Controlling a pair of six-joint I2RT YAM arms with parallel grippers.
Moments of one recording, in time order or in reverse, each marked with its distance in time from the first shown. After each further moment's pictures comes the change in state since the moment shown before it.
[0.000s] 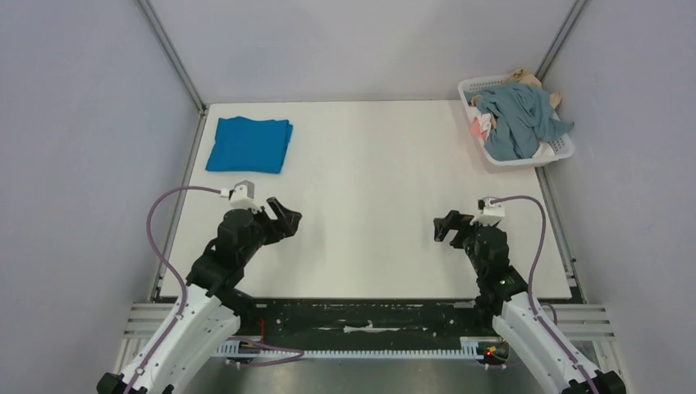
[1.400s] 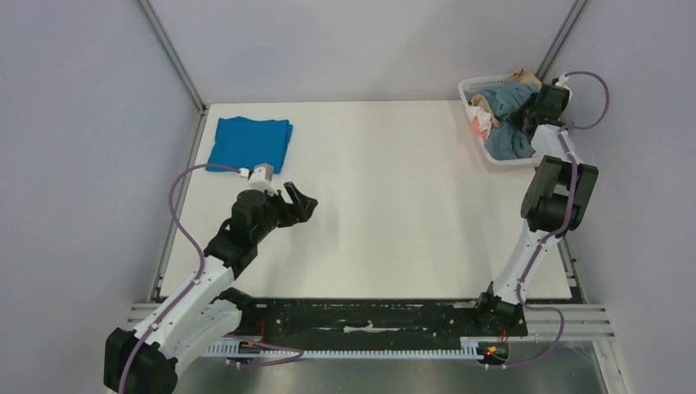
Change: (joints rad) left arm 0.000 0.266 0.029 0.288 0.124 0.050; right arm -0.640 1.600 1.598 -0.197 -0.182 0.077
